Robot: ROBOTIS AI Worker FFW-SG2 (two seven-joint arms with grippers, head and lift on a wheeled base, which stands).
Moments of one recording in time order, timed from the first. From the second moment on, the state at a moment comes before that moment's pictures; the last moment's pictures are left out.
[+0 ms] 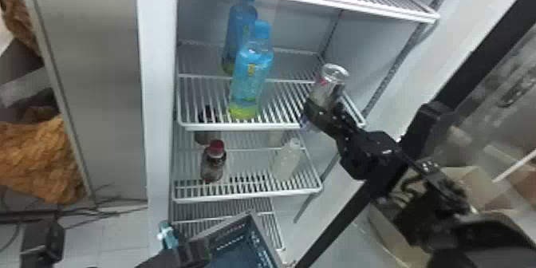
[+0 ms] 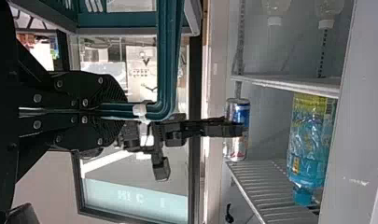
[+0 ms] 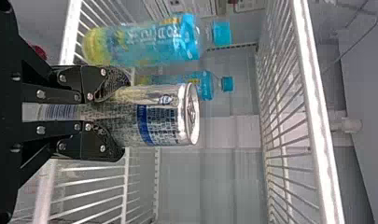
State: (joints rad) left arm 0.22 0.09 0.11 -1.74 1.43 1.44 -0.45; right arm 0.39 -0.20 -0.31 -2.39 -0.33 0.58 0.33
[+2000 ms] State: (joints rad) left arm 0.20 0.09 0.11 -1.74 1.43 1.43 -0.45; right arm 0.83 -0.11 -0.28 -2.81 -0.35 1.18 0.58
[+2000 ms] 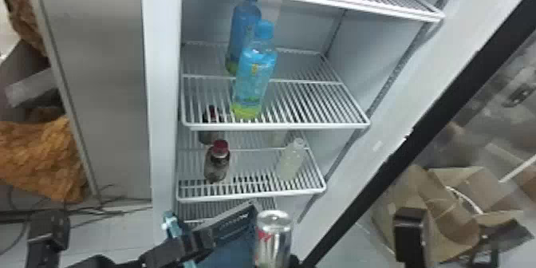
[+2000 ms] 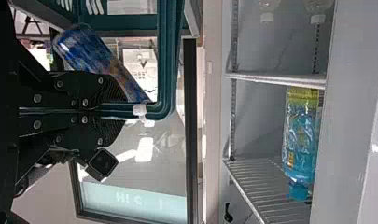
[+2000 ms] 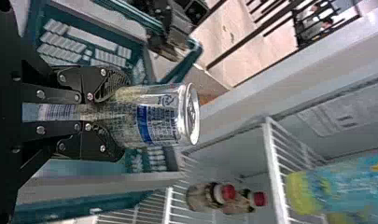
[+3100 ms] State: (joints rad) left arm 0.21 0.10 0.11 -1.74 1.43 1.43 -0.45; right arm 0.83 -0.07 -0.42 -2.64 -0.38 0.79 0.60
